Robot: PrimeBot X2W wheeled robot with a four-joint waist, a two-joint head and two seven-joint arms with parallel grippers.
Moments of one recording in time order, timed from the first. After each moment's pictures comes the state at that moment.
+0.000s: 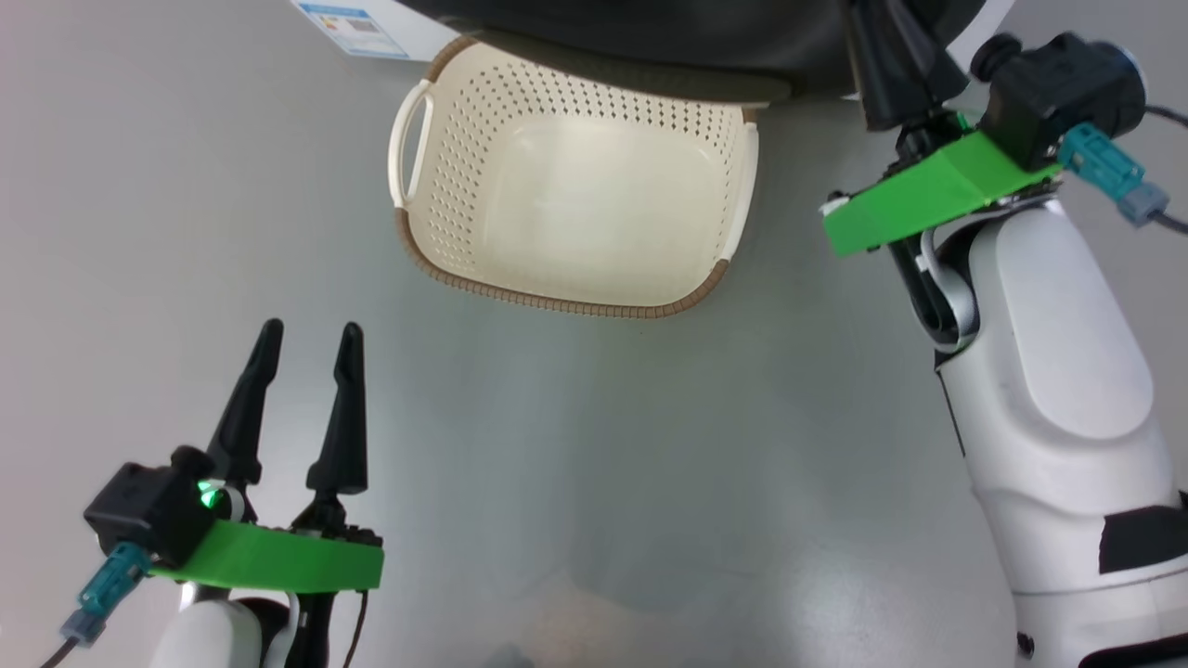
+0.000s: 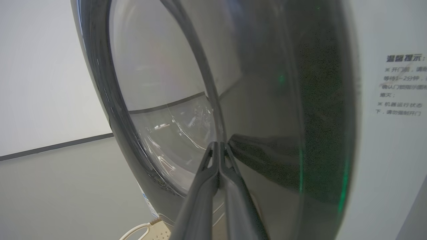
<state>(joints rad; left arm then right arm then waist) -0.21 0.05 -0.10 0.01 -0.34 -0.13 -0.26 -0.86 -0.07 0.13 0.37 0.09 0.13 -0.26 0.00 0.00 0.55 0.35</state>
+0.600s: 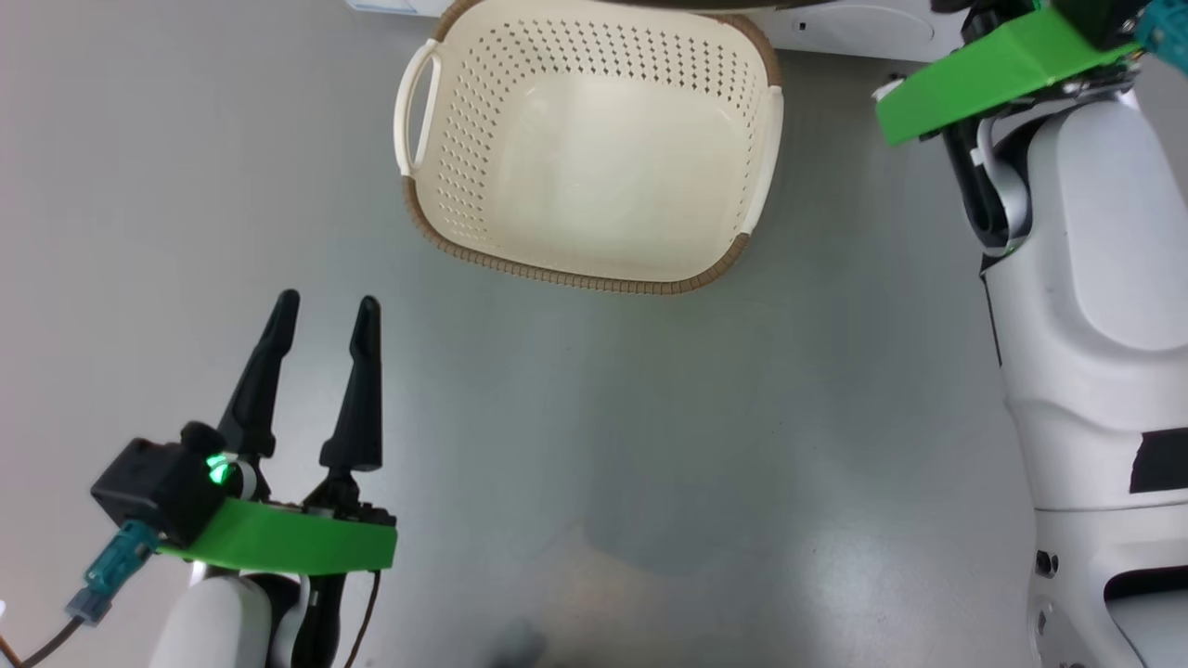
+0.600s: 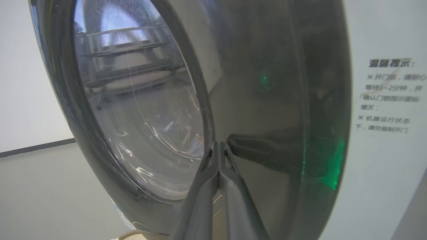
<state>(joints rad) -0.25 0.05 -0.12 0.01 -0.35 -0.13 -0.26 -1.02 -0.07 0.03 0.46 -0.01 0.13 -0.26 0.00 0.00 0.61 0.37</state>
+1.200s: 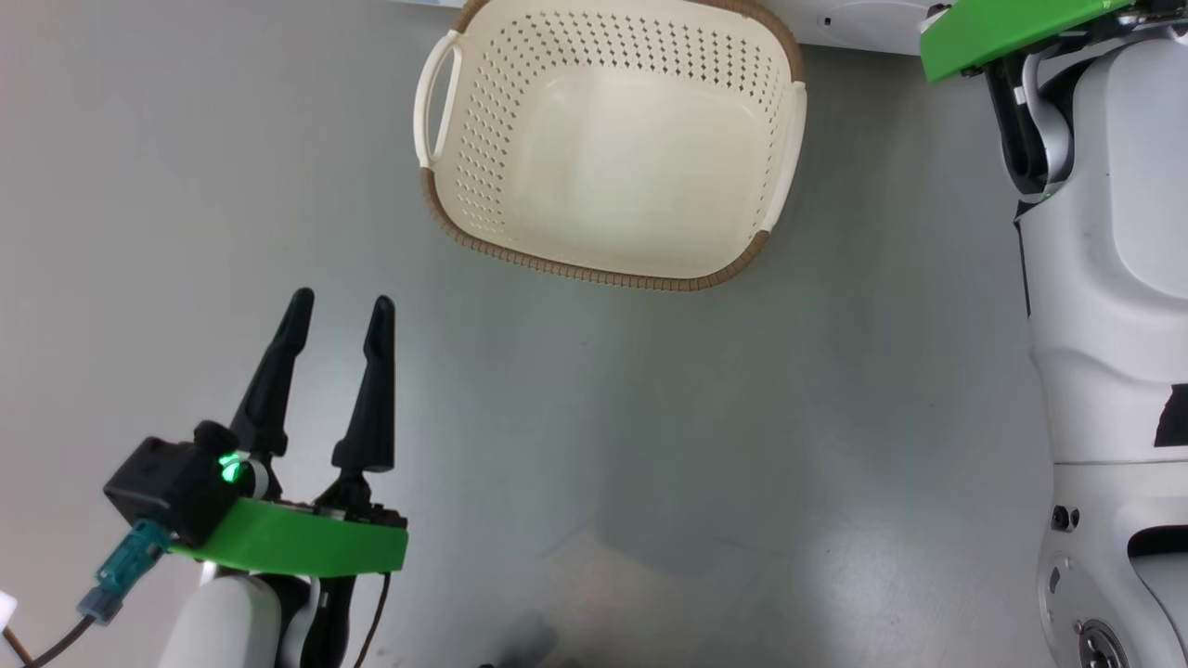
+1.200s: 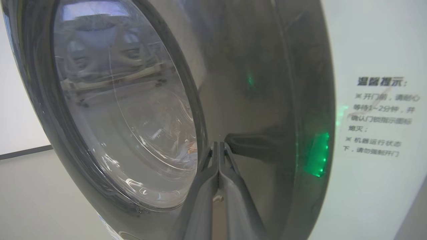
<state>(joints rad) -0.26 0.05 -0.14 0.00 -0.35 -0.13 -0.26 -1.11 -0.08 -0.05 0.53 -0.06 0.13 -0.26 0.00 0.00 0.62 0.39</state>
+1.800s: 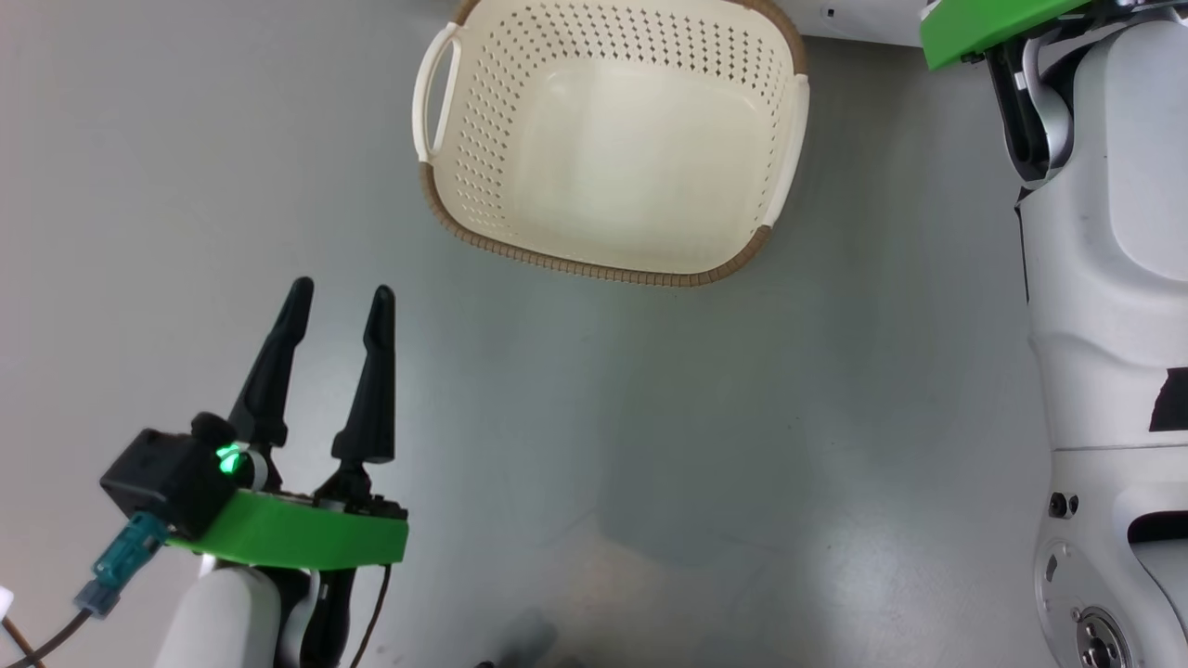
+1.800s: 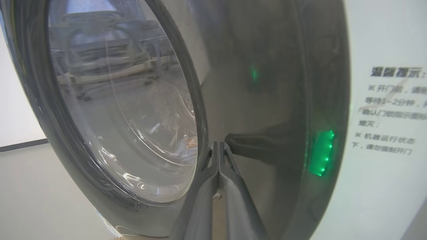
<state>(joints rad) -0.27 0.04 -0.14 0.00 -0.36 -0.13 -0.26 -1.15 -0.07 -0.08 0.57 -0.12 0.14 -0.26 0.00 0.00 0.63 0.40</state>
